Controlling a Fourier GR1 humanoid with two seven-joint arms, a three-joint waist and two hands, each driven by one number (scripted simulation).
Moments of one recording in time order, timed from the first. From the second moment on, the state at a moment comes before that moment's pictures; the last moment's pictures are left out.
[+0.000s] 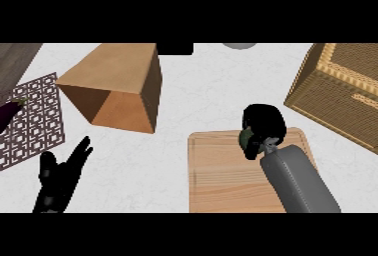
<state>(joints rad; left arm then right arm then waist) 0.12 0.26 -0.04 -1.47 0.10 0.03 0.25 -0.45 -0.09 0.21 -1.18 1.15 0.29 0.47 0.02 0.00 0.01</state>
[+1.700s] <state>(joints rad) 0.12 0.23 -0.01 -1.45 0.08 0.02 0.26 -1.14 -0.24 -0.25 -1.22 1.18 -0.21 1.03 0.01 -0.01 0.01</state>
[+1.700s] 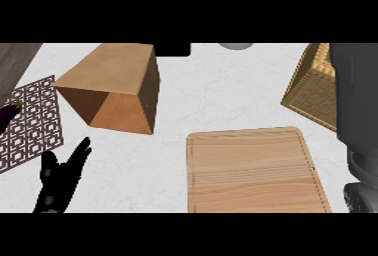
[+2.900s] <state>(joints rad) 0.12 0.23 0.01 -1.48 0.07 -0.01 0.27 -1.00 -0.43 -0.53 -0.83 0.84 -0.47 0.59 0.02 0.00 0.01</state>
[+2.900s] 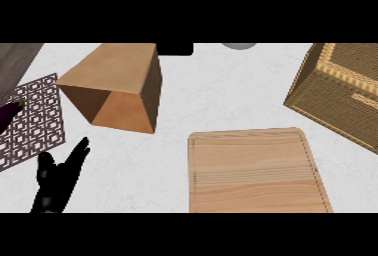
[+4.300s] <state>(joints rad) 0.14 0.20 0.04 -1.48 0.04 -0.03 0.27 -0.79 -0.61 -0.53 -0.87 0.77 -0.49 0.53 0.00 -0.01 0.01</state>
